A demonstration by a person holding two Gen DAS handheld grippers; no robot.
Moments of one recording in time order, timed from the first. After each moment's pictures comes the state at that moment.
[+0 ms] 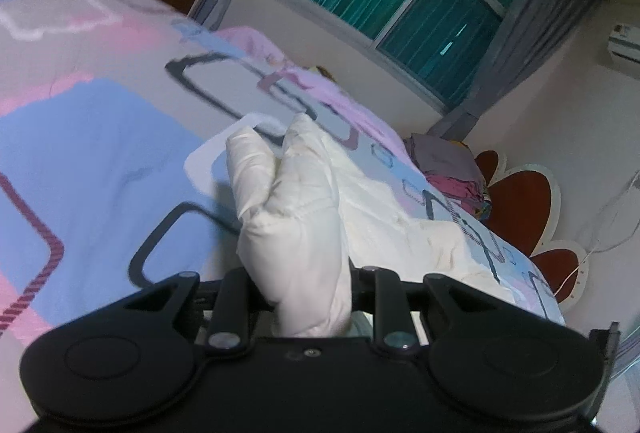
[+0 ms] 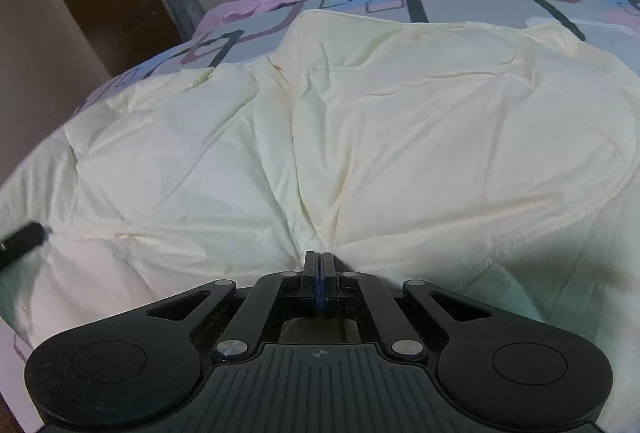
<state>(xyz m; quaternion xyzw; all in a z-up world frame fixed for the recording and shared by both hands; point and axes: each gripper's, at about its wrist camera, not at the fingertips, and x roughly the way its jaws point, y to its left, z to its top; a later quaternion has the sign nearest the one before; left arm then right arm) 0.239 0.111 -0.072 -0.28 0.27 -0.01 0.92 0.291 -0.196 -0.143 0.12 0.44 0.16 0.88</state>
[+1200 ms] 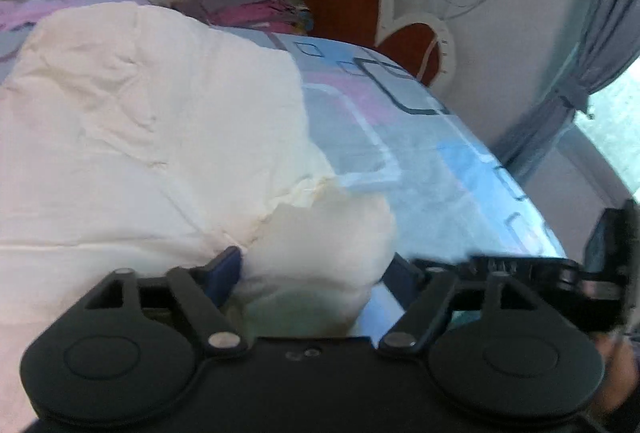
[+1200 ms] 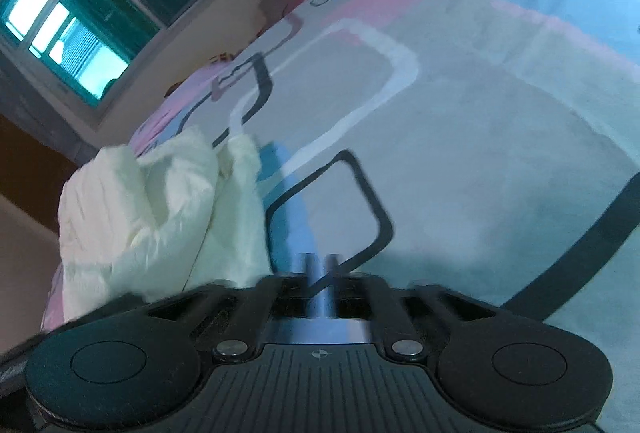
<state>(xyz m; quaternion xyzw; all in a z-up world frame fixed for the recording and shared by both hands) 0.314 -0.248 -0.066 -0.09 0.40 -0.31 0.86 0.218 -0.538 -0.107 0.33 0.37 -0.01 0.87</state>
